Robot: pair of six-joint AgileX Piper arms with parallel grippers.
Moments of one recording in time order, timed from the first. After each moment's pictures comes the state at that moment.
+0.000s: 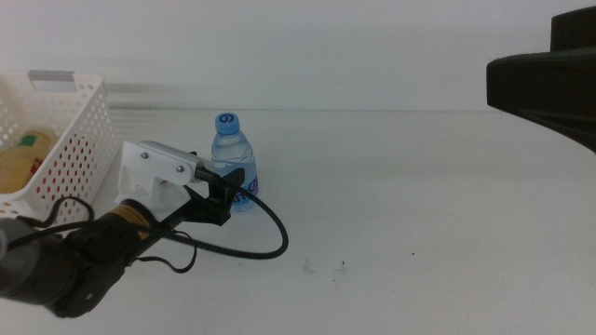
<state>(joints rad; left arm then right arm) -0.21 1.83 -0.54 0.34 -1.02 -0.21 0.70 0.87 -1.18 0.17 0.75 -0.12</state>
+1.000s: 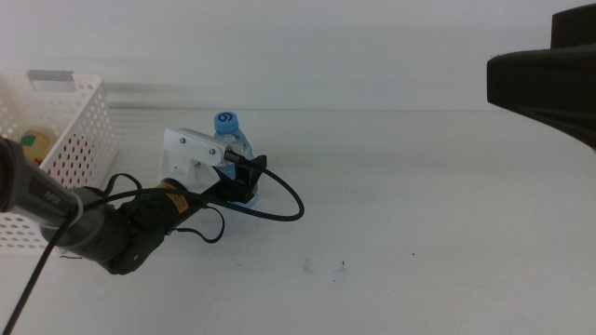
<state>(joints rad) -0.21 2.12 -0.85 0.40 -1.03 -0.27 0.70 0.87 -1.18 0.17 0.74 -0.12</state>
